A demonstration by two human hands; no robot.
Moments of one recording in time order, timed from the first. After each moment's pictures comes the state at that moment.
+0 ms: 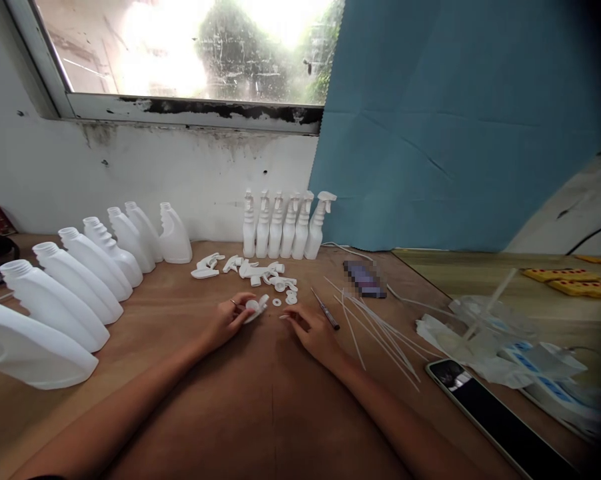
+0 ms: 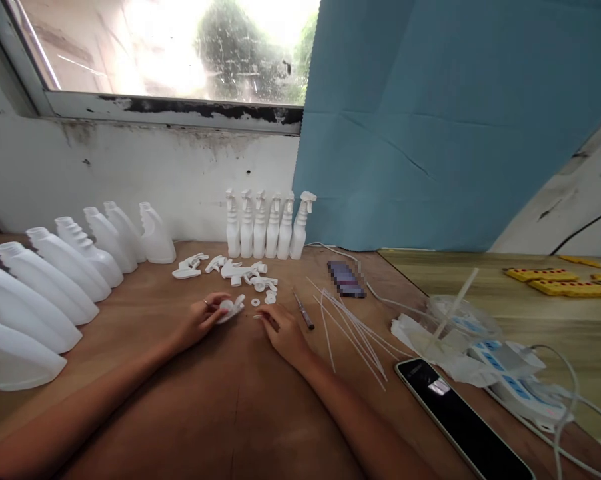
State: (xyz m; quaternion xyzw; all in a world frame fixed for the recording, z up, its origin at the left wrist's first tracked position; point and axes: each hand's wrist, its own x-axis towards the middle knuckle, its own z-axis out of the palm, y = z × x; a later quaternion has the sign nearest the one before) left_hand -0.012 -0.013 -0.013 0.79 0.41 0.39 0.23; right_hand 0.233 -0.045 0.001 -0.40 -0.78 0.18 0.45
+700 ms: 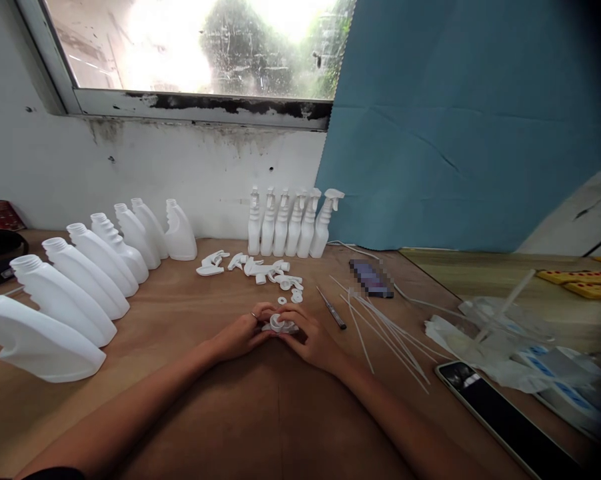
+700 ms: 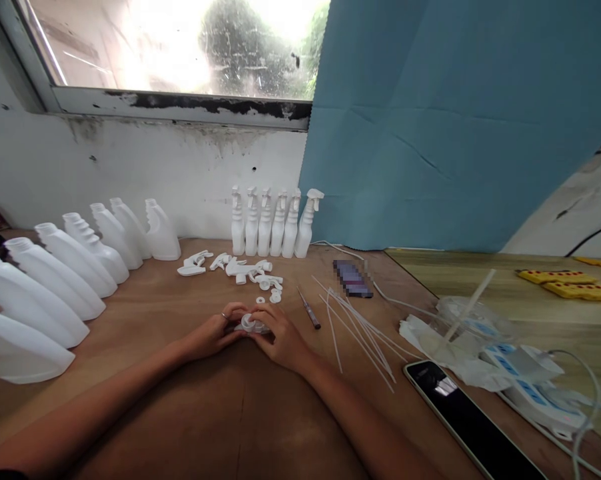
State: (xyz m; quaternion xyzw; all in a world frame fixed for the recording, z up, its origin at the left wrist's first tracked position) left_hand 0.007 -0.039 0.001 0.83 0.29 0.30 0.37; right_hand 0.222 -0.054 0.007 -0.31 -0.85 0.17 0.39
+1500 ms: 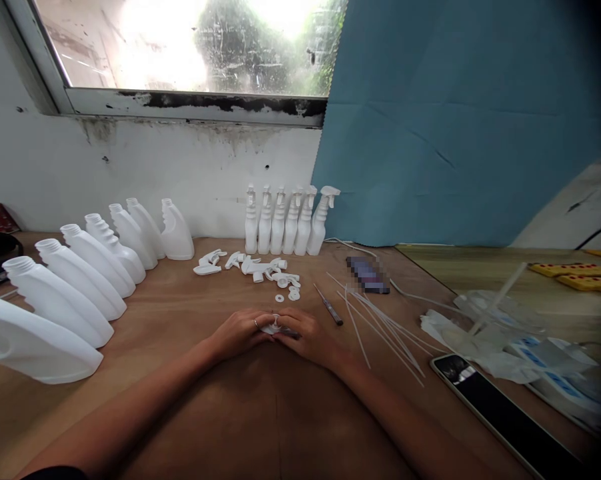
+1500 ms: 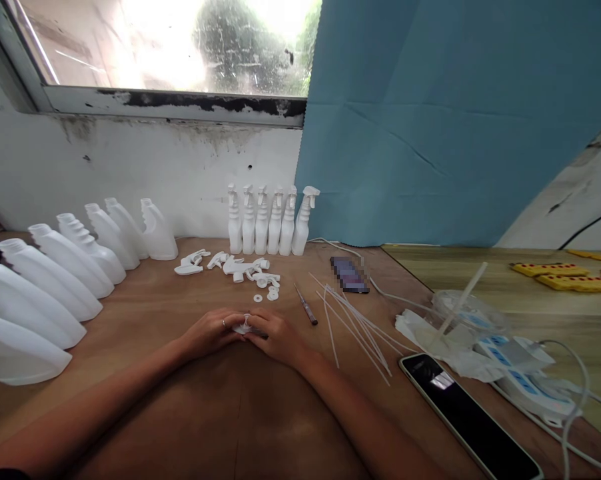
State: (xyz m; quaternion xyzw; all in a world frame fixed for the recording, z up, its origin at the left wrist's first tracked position) left_hand 0.005 -0.034 -0.007 0.92 0.25 0.29 0.11; right_hand 0.223 -0.046 -0.006 -0.28 -0.88 0.11 0.37
